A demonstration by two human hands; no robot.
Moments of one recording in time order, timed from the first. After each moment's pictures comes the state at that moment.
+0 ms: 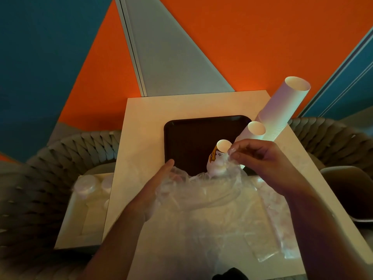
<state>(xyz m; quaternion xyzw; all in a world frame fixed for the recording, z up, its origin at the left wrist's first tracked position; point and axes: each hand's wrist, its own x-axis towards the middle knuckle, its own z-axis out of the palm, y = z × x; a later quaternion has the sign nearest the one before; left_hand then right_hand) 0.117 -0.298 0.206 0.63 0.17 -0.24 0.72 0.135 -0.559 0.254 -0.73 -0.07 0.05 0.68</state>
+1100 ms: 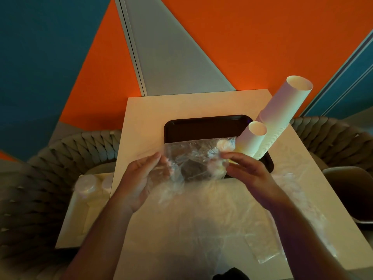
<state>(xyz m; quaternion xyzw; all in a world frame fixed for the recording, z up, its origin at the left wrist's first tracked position) 0.139 -0.275 0.212 0.57 0.11 -0.13 0.81 0.133 -0.557 0.188 -0.69 -0.02 0.06 0.72</state>
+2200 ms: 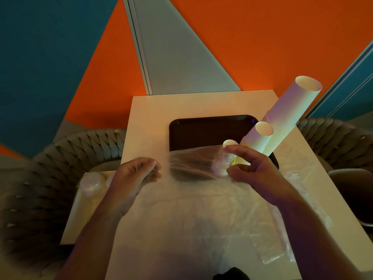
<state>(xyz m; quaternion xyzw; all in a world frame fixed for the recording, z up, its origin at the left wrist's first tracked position) 0.128 -0.237 0.199 0.66 0.10 -0.06 0.74 0.139 -0.555 0.200 -0.68 -0.01 0.12 0.72</state>
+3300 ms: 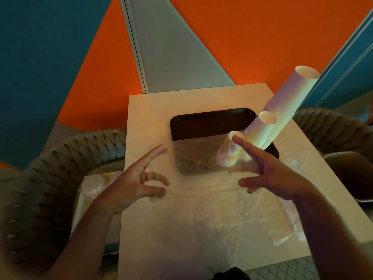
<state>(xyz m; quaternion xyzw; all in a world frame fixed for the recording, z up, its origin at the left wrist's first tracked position) 0.124 -0.189 0.207 0.67 -0.09 -0.26 0.69 0.109 -0.538 0.214 -0.71 -0.04 0.20 0.67</state>
